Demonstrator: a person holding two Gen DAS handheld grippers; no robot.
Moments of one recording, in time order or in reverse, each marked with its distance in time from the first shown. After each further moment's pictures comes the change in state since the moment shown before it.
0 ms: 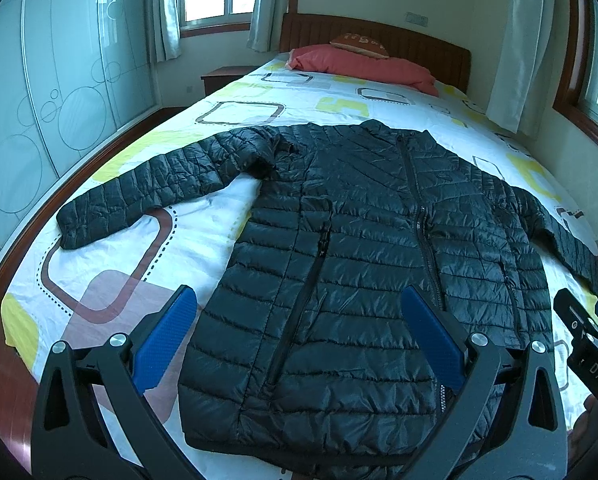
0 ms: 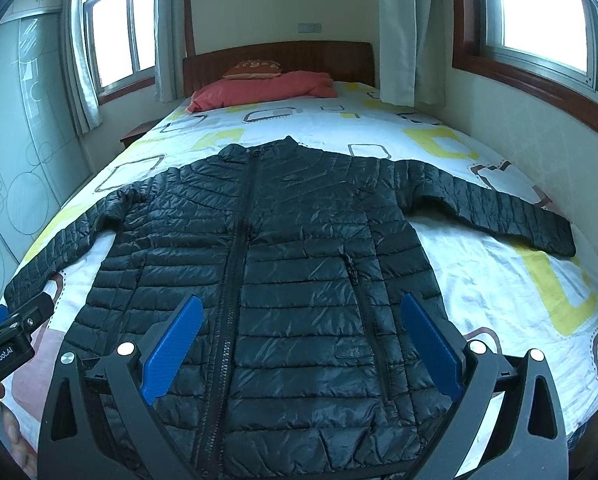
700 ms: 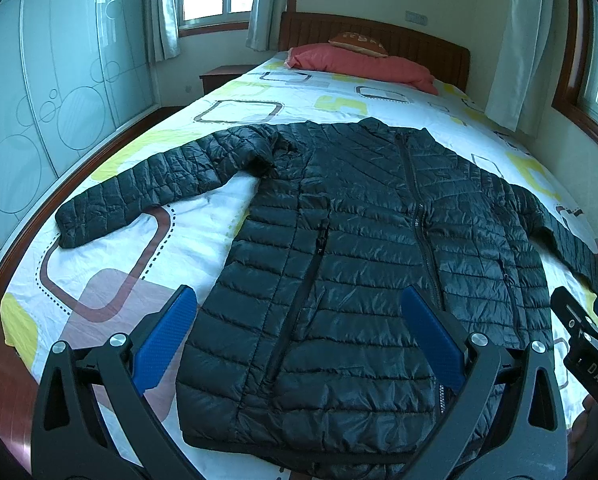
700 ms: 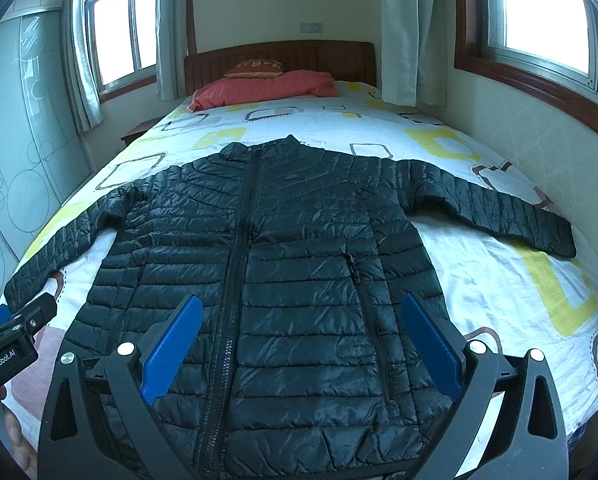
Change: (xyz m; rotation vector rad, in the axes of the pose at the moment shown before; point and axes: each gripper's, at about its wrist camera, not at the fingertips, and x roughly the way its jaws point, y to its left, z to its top) left arm -0.001 -0.002 -0.002 0.002 0.006 -0.002; right arm 0.000 0.002 -0.001 -0.002 -0.002 -0.003
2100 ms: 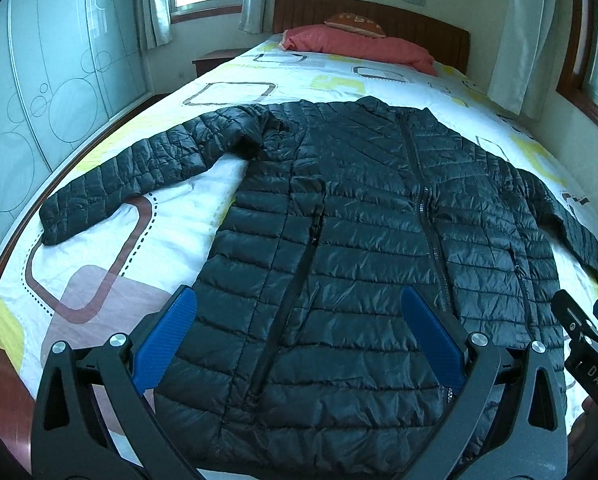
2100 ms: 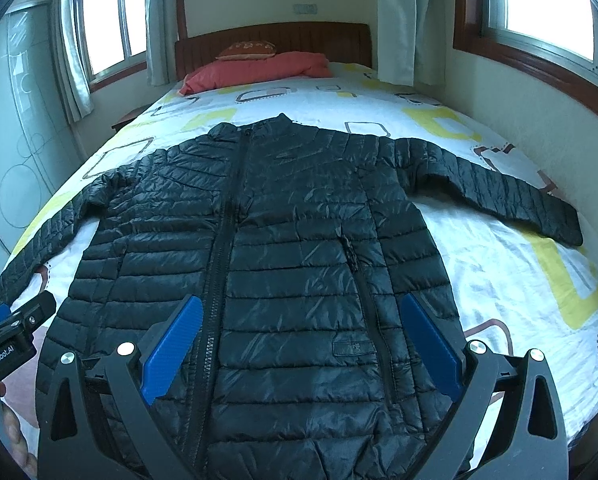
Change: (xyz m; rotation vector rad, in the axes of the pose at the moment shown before) left arm 0.039 -0.012 0.003 0.010 0.065 -0.006; right arm 0.038 -0.004 -0.006 0.007 0.063 -0.026
